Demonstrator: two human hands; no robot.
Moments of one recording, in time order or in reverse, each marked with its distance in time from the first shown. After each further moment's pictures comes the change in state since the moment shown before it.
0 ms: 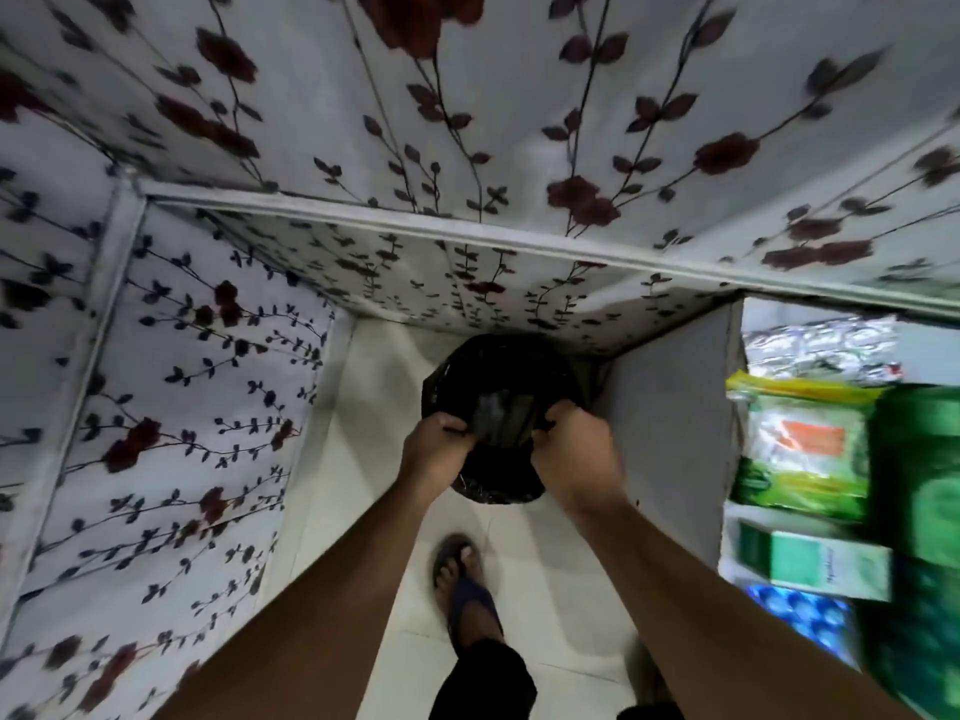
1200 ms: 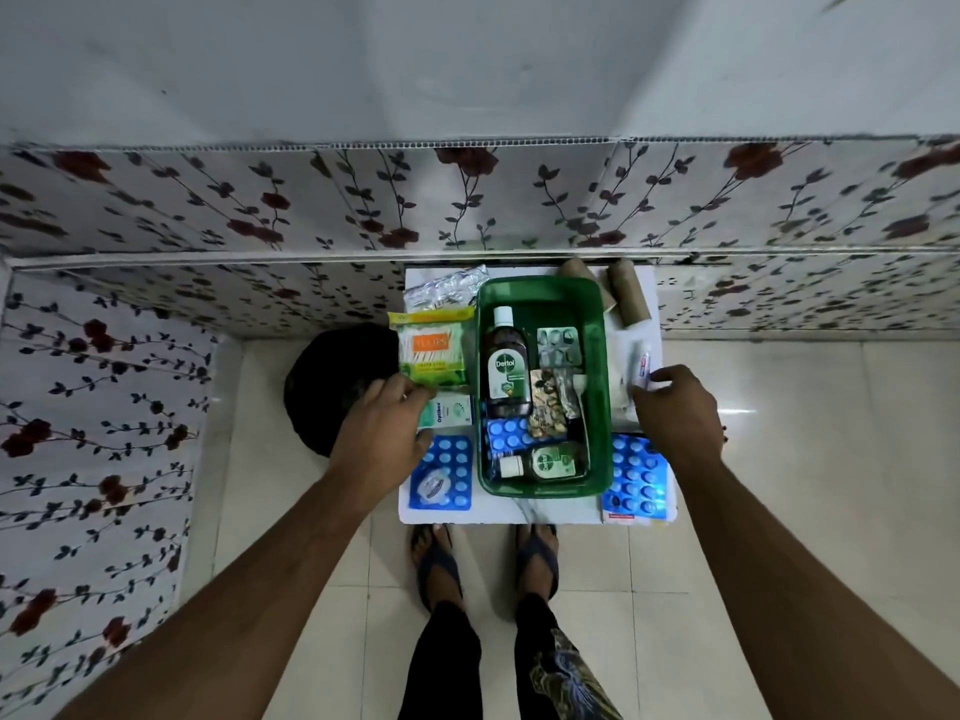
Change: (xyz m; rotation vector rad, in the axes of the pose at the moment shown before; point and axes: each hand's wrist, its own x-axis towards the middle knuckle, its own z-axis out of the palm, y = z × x) left_hand -0.276 0.139 0.148 1.037 0.172 0.904; right_hand -0.125 0.302 -0.276 0.315 0.343 0.379
